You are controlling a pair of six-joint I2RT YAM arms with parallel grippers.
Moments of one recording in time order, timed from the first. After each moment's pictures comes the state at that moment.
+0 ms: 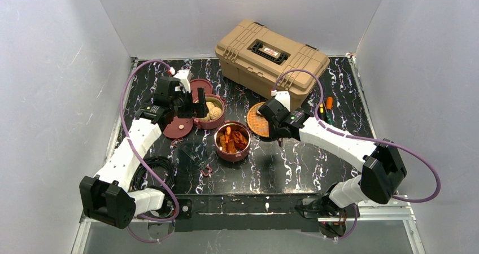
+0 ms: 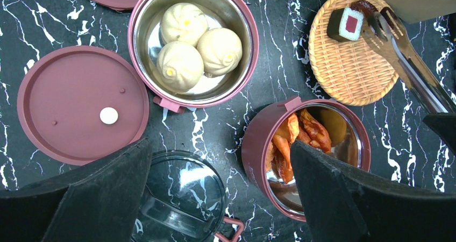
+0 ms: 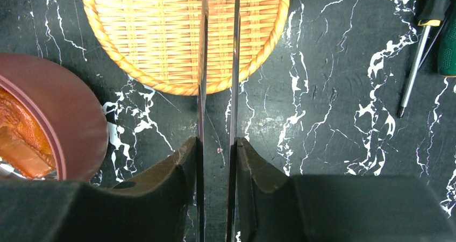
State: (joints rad) left arm -0.30 1.21 1.09 -0.62 0.09 -0.25; right arm 0.84 1.43 1.10 -0.75 0.47 0.63
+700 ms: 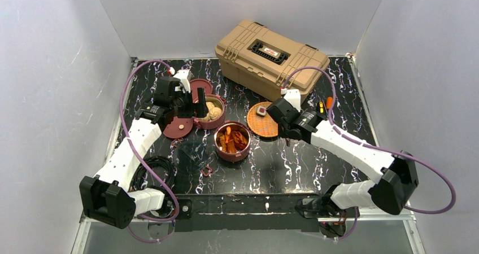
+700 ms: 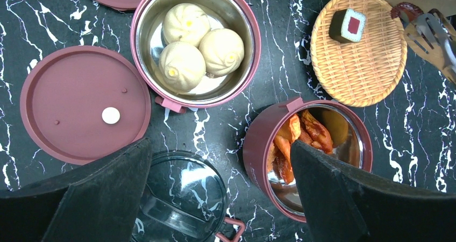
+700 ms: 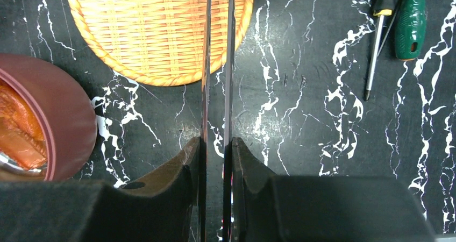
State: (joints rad) left arm -0.30 1.21 1.09 -0.62 0.09 -0.25; right arm 0.84 1.30 1.10 -0.87 0.53 0.66
